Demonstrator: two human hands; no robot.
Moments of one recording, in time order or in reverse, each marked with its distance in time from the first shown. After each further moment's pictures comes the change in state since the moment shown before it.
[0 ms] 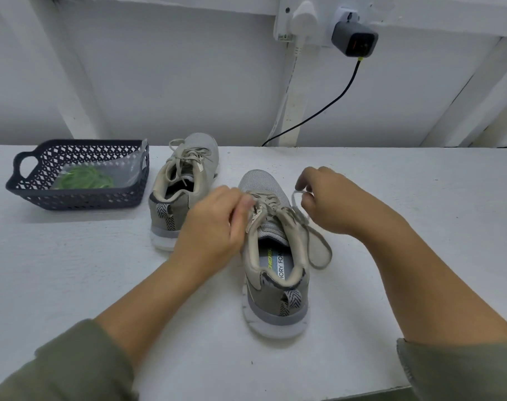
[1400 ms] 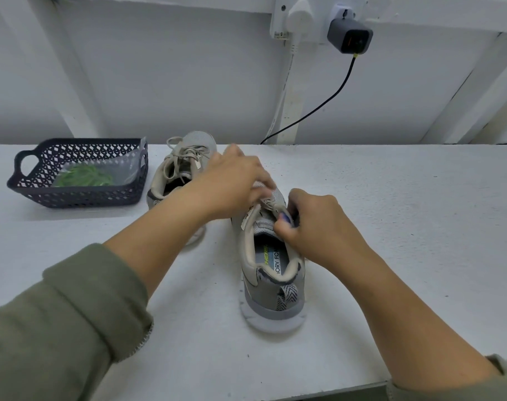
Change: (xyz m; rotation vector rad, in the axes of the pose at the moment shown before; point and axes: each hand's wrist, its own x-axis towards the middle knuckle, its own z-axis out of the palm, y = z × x) left_hand 0.074 0.015 -0.004 0.380 -0.562 0.021; right_hand -0.038 -0.027 0.026 0.127 0.199 -0.001
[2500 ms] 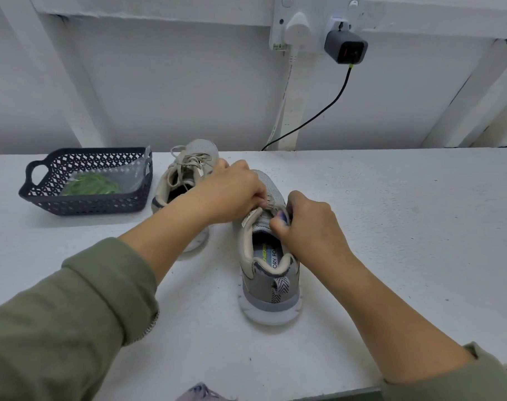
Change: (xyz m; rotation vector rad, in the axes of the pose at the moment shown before) left_hand 0.007 -0.007 0.005 0.198 -0.052 0.072; right_hand 0.006 -0.005 0.014 0.055 0.088 0.109
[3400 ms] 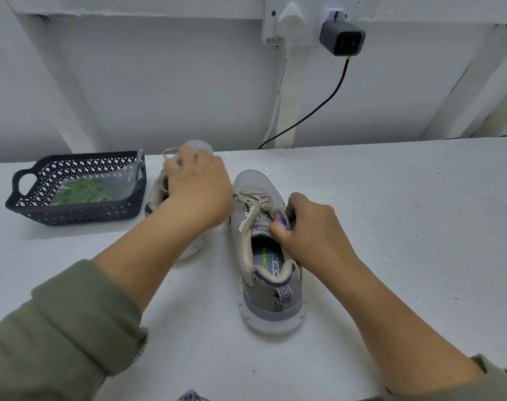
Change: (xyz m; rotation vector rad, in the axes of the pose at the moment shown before) left_hand -0.008 -0.003 -0.007 0.246 -0.040 -0.513; right_hand -0.001 0.005 0.002 0.122 -0.025 0.018
